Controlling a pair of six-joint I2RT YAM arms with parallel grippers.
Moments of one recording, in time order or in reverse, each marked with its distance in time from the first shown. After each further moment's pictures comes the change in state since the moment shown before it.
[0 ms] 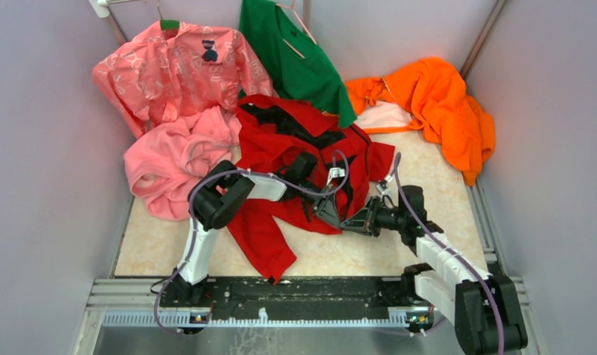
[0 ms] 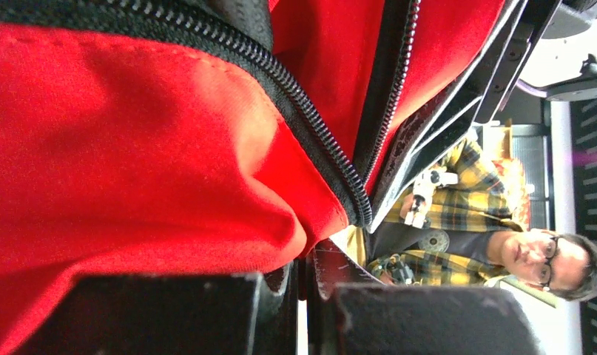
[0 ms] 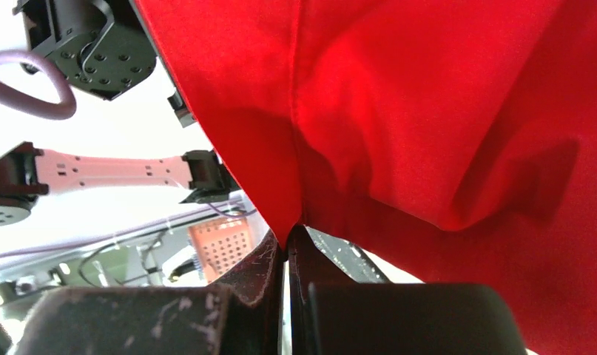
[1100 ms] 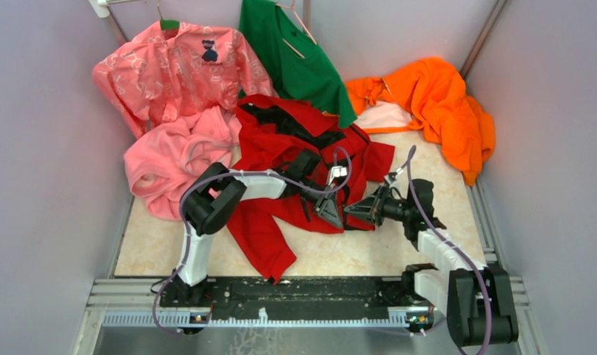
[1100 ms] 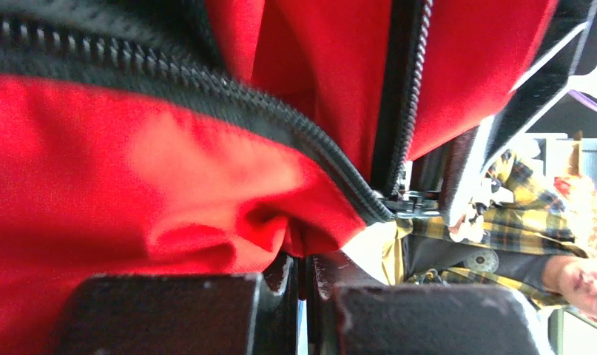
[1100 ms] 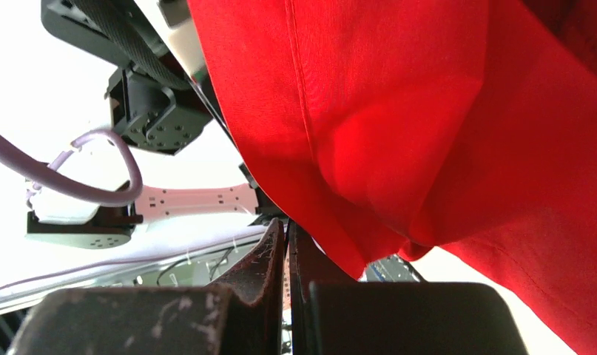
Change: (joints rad) left arm -0.026 -0.079 0.047 -0.268 -0.133 0.211; right arm -0.117 0.072 0.007 0.220 -0.105 0.255
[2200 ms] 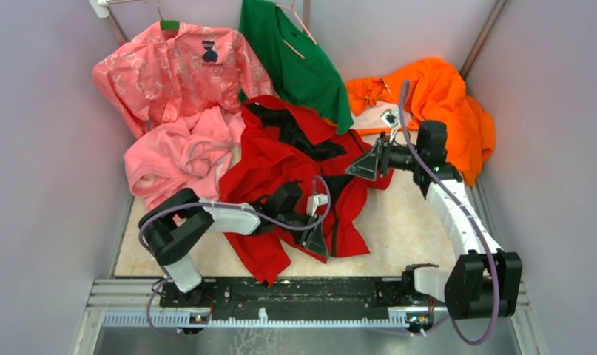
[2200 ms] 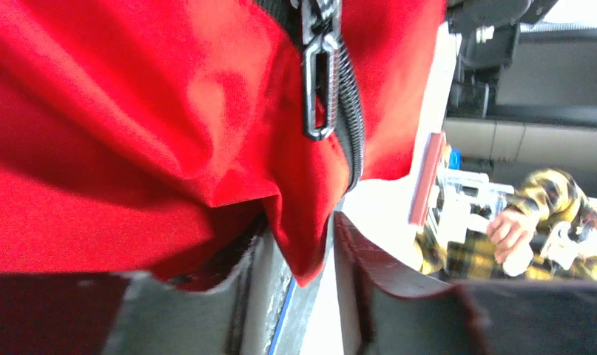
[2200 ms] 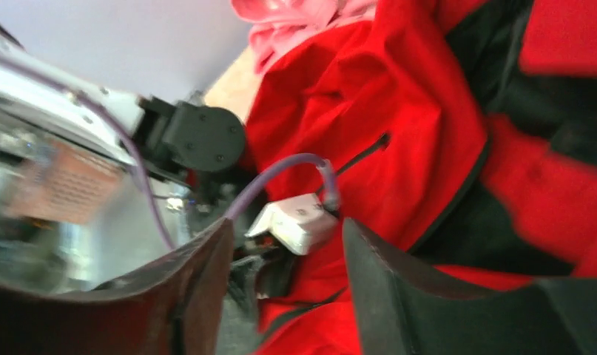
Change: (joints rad) left arm -0.134 -0.349 -0.507 0.252 -0.294 -0.177; right arm -0.004 0.171 0.569 -0.260 -0.159 -0.711
